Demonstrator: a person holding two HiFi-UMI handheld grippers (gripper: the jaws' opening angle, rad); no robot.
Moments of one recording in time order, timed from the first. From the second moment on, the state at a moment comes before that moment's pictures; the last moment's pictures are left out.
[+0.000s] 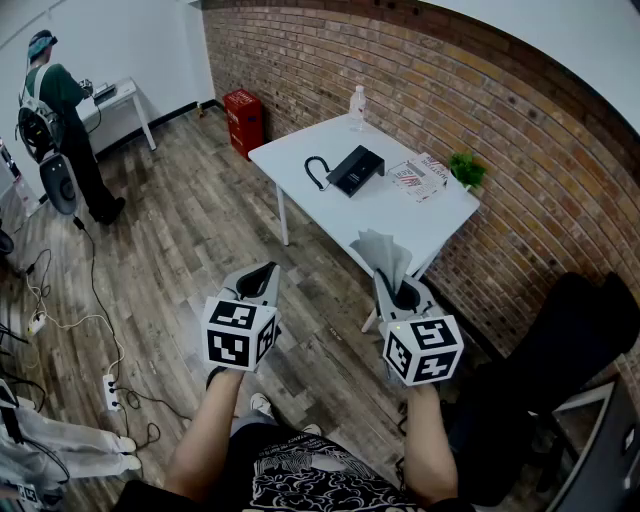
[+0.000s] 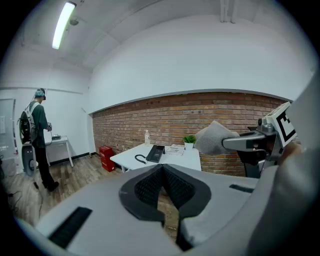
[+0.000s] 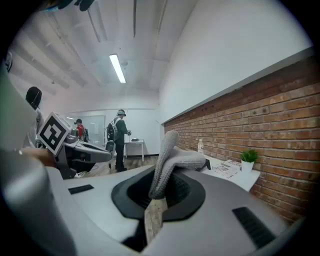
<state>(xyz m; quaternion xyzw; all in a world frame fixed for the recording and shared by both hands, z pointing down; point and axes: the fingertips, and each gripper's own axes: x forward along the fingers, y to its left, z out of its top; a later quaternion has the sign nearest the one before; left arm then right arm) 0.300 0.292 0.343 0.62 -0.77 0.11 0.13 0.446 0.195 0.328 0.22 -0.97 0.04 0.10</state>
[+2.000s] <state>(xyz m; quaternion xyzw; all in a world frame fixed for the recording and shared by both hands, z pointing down) 0.006 0.067 0.398 0.73 -0.65 0.13 0.15 0.175 0.011 0.363 0.36 -0.92 0.06 0.15</state>
